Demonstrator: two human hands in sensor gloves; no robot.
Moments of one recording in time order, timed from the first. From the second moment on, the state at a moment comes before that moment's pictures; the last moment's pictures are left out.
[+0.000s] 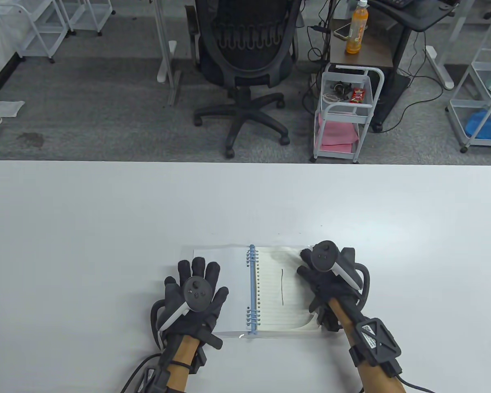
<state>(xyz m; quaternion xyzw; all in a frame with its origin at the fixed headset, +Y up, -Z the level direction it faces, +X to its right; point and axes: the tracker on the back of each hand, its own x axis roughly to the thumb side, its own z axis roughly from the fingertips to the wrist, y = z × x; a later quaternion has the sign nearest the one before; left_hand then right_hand) -0.167 -0.762 -0.324 -0.17 -0.06 0.14 0.97 0.173 -0.775 -0.395 -0.03 0.11 0.98 0.15</state>
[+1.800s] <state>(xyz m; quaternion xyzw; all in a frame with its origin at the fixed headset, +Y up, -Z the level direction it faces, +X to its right) -0.195 -0.755 -0.322 -0.14 -0.03 0.18 0.97 0.163 -0.776 -0.386 -0.01 0.16 0.96 0.21</state>
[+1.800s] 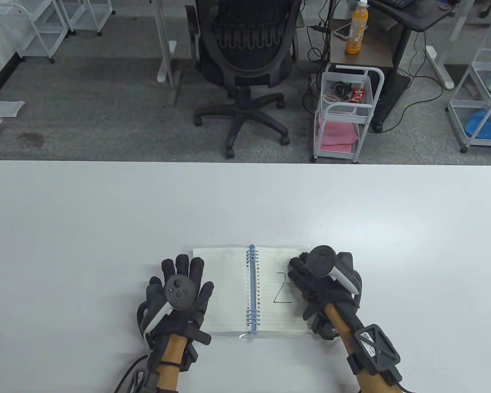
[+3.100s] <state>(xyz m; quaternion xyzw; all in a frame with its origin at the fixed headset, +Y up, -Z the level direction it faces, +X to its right) -0.205 -0.751 -0.322 -0.13 -0.02 0.21 0.97 0.115 -0.755 -0.360 0.18 0.30 0.80 0.49</state>
